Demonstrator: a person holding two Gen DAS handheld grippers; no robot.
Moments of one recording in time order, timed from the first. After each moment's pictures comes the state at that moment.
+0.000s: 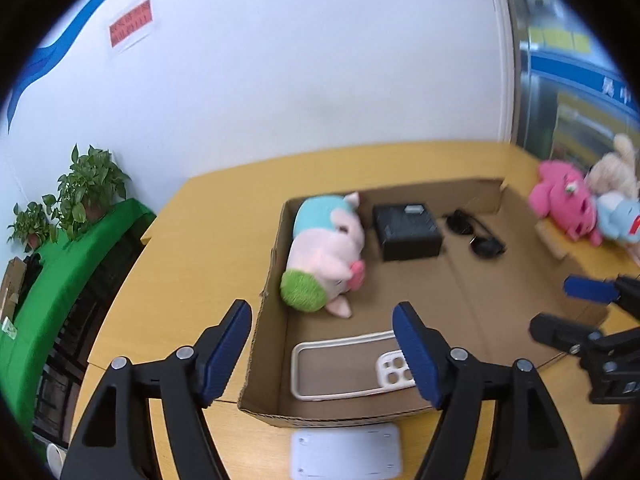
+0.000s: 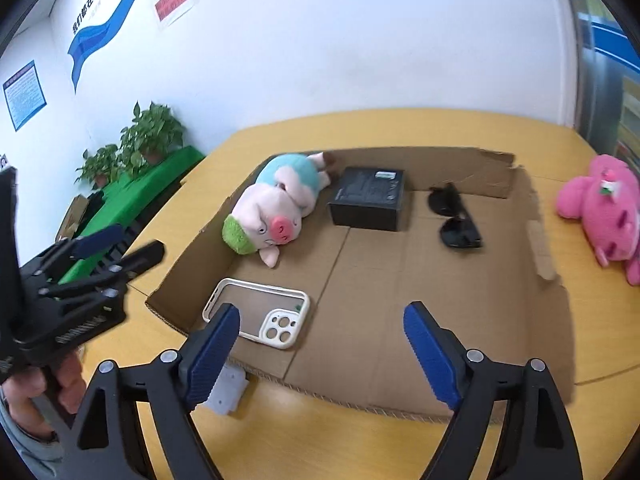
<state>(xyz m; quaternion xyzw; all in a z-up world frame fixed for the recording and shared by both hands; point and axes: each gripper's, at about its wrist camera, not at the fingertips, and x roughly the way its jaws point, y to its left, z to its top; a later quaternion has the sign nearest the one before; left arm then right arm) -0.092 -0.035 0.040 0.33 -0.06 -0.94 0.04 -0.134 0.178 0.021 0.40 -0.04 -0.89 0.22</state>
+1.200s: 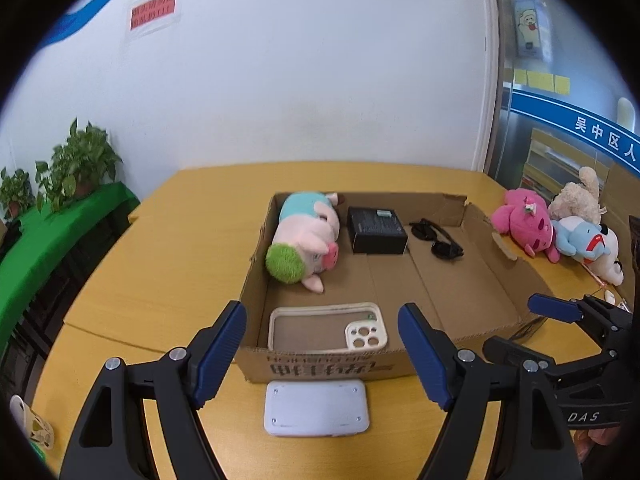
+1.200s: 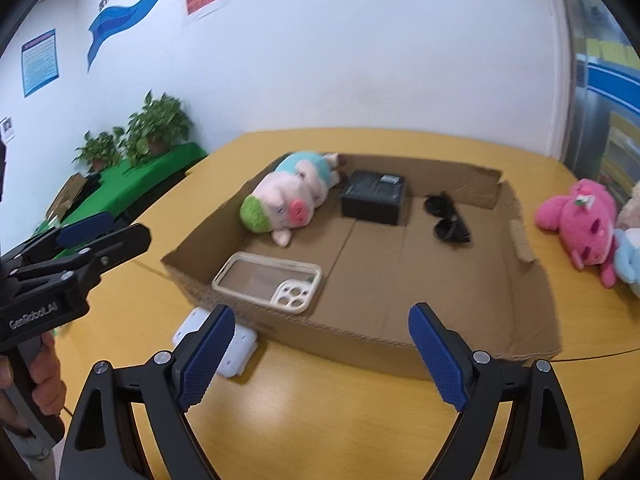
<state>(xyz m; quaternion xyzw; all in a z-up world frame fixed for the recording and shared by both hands) -0.024 -0.054 0.026 0.31 0.01 -0.95 0.00 -0.063 0.156 0.007 0.36 0.02 -0.91 0.22</state>
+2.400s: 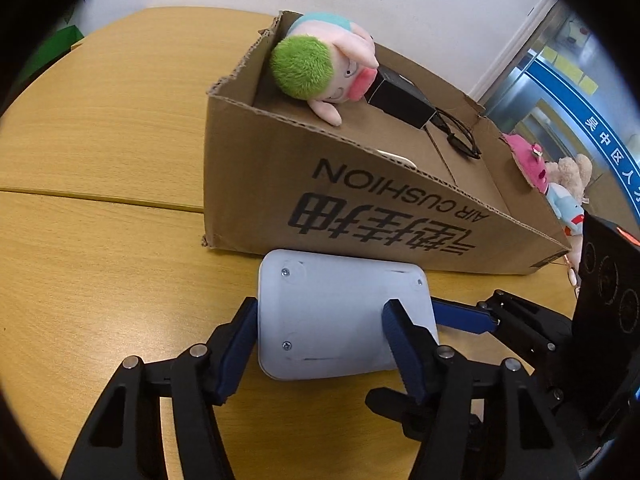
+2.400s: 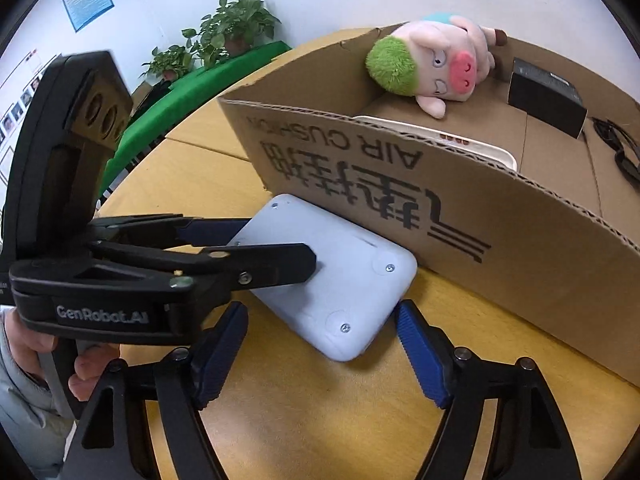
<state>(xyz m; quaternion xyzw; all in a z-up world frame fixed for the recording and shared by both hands) -0.060 -0.116 -0.119 0.48 0.16 -0.86 -0.11 -0.078 0.045 -0.124 0.47 0.06 -0.80 0.37</state>
